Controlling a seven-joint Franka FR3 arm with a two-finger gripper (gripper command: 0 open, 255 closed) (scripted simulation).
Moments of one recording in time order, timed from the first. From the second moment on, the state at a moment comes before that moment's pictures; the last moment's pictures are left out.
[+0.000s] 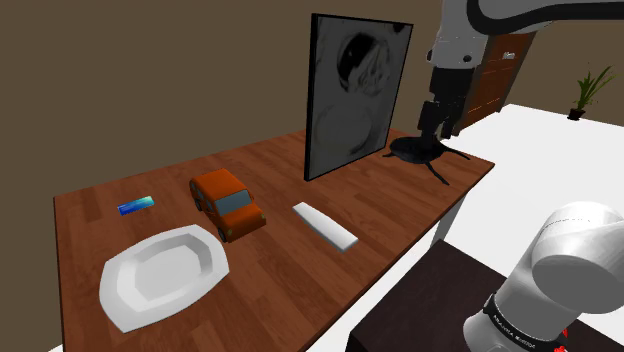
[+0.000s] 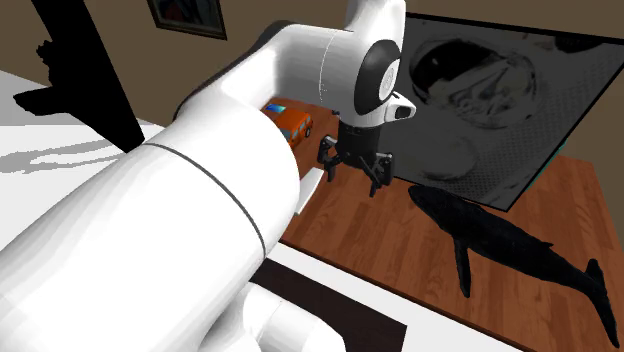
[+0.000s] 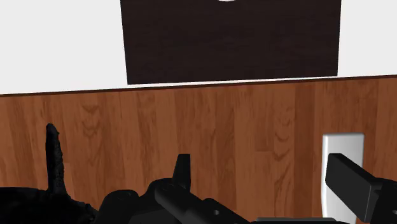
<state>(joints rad) -0.01 -0.76 -0.02 -2.36 -0.04 1.52 0.01</state>
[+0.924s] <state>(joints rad) 0.06 -0.53 0.12 -2.47 0.05 1.89 0.15</state>
